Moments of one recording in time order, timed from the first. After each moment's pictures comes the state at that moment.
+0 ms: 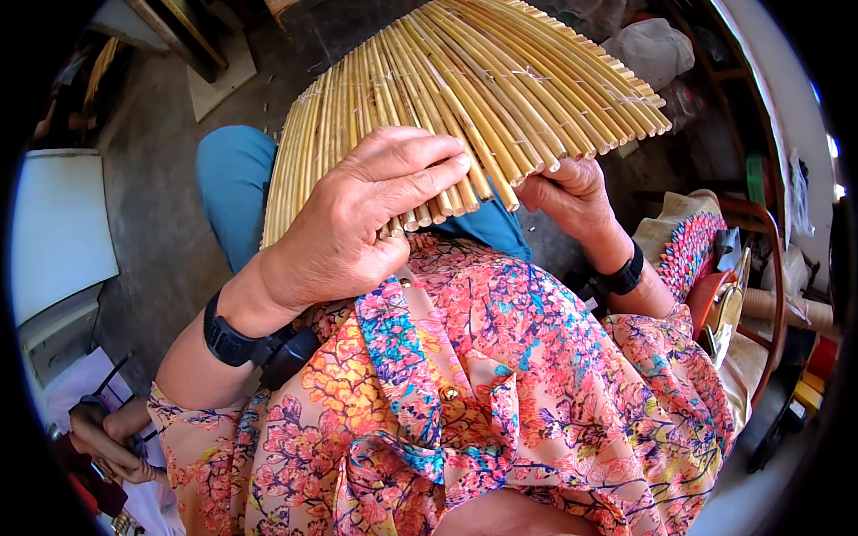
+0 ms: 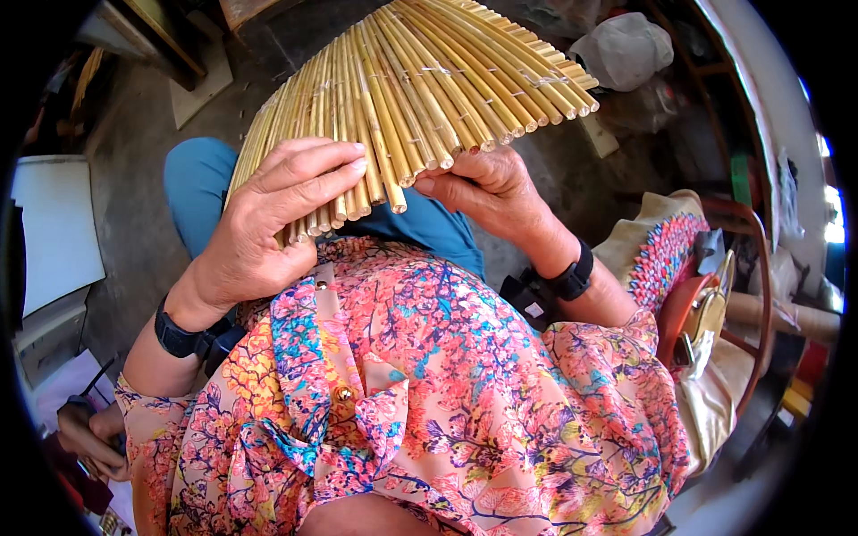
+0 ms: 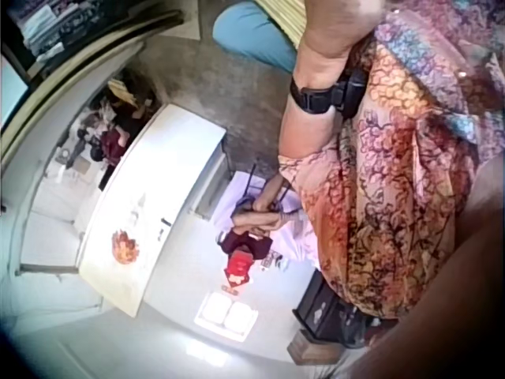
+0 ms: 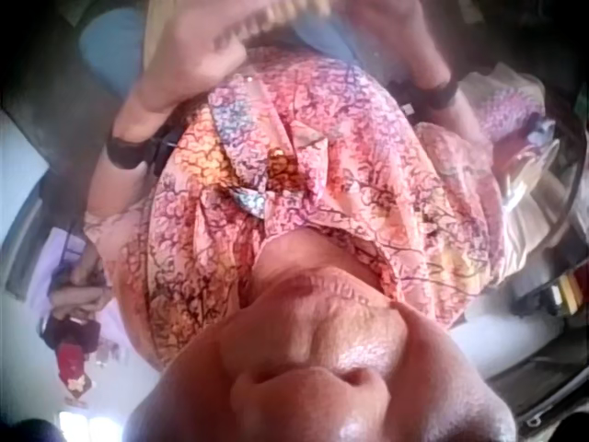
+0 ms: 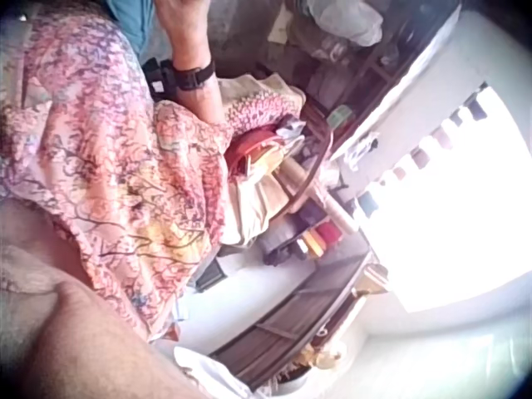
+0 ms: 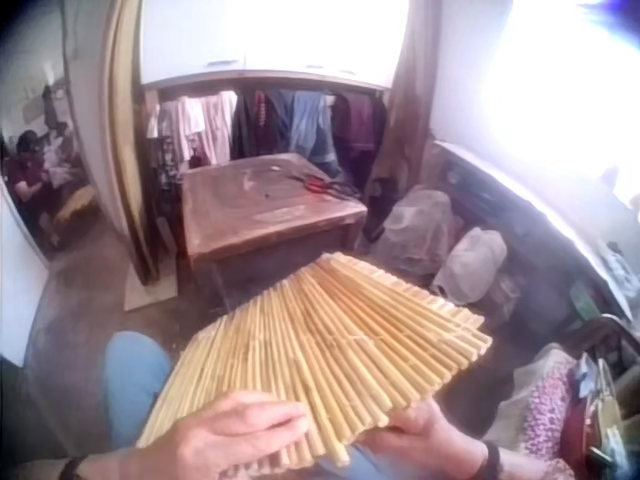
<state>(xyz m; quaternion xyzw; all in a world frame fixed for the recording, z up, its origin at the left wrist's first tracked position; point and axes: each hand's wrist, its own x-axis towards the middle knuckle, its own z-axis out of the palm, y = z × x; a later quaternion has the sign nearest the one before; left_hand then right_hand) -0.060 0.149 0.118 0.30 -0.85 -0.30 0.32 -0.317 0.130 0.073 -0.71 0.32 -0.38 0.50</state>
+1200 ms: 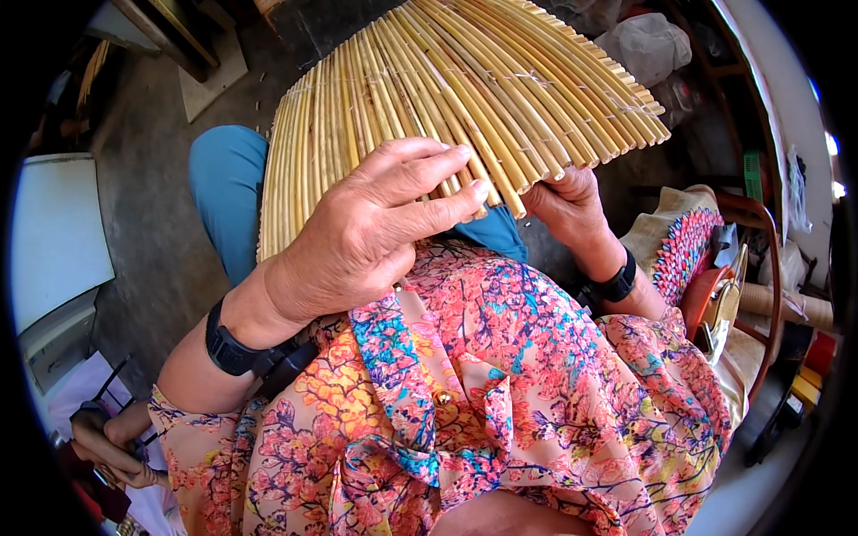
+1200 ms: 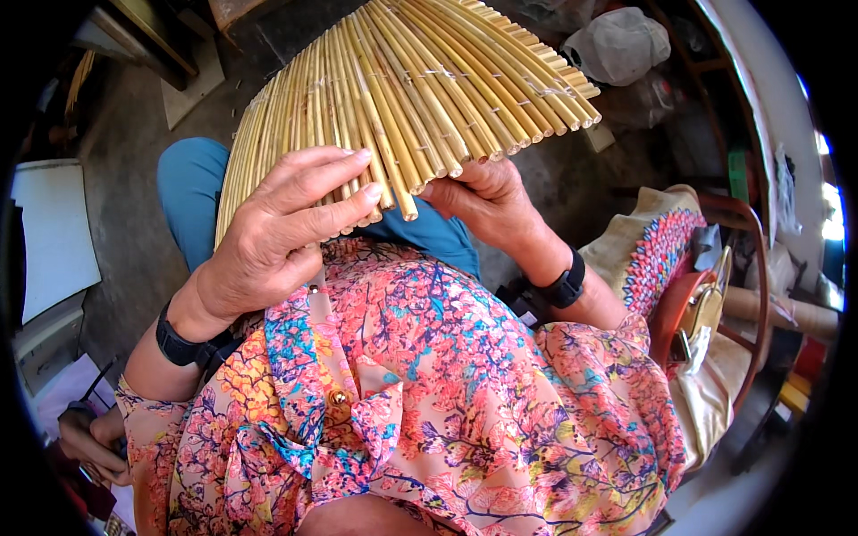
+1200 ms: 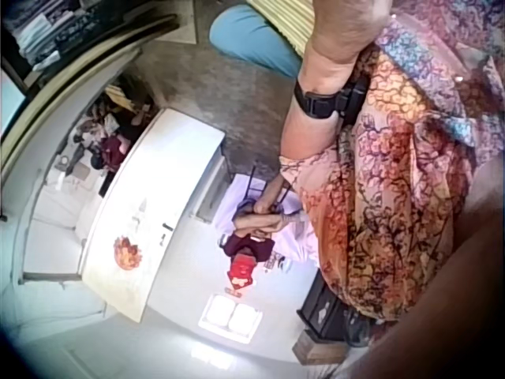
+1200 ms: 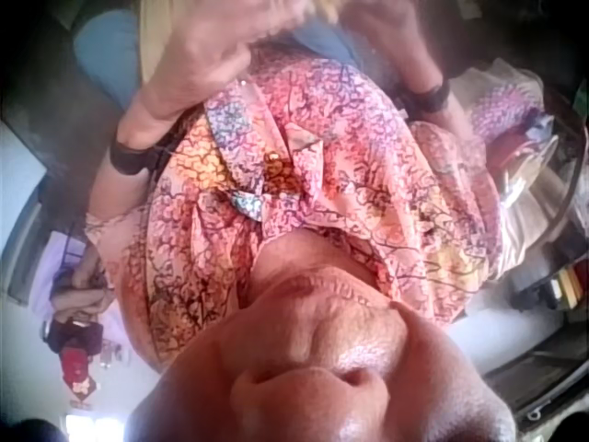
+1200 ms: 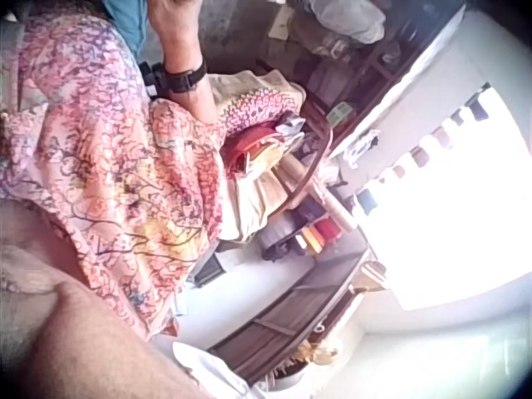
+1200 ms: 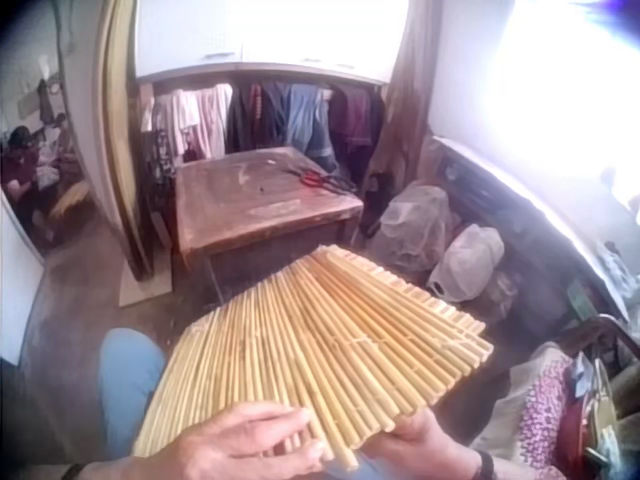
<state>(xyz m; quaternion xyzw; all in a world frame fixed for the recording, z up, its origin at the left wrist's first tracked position) -0.067 0.156 0.107 0.27 -0.86 -0.29 0.32 -0.315 0.142 0.058 -0.67 0.28 -0.46 0.52</state>
